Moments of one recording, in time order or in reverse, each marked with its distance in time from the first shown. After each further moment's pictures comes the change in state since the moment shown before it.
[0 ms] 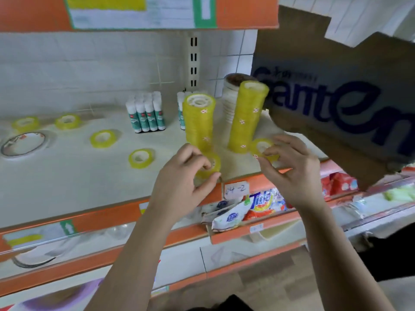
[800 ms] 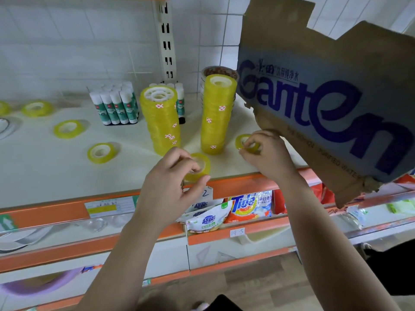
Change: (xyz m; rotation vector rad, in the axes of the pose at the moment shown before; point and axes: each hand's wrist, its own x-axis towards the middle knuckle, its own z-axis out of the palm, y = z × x) left_hand 0.014 0.038 0.059 0.094 0.073 -0.079; right_hand 0.053 0.106 0.015 -0.058 -0.389 0.197
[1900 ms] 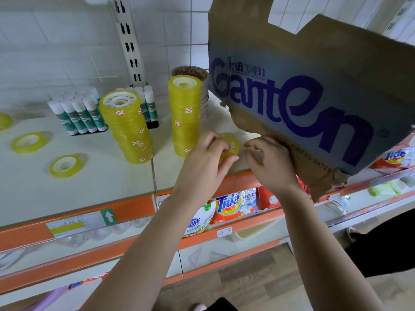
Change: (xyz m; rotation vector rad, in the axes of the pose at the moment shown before) left_hand 0.060 0.050 0.082 -0.045 -0.096 0.007; right_hand -0.039 0.010 -0.040 -0.067 0.119 -0.014
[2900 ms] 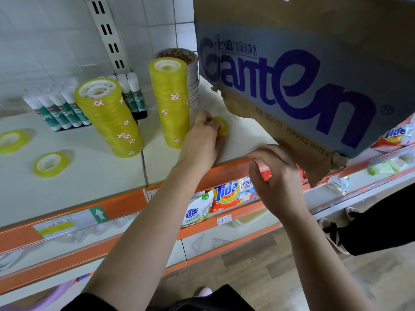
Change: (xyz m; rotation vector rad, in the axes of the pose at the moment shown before) left_hand 0.037 -0.016 0.033 0.143 -0.255 -0.158; right_hand -0.060 -0.002 0.002 -0.058 0.249 -0.103
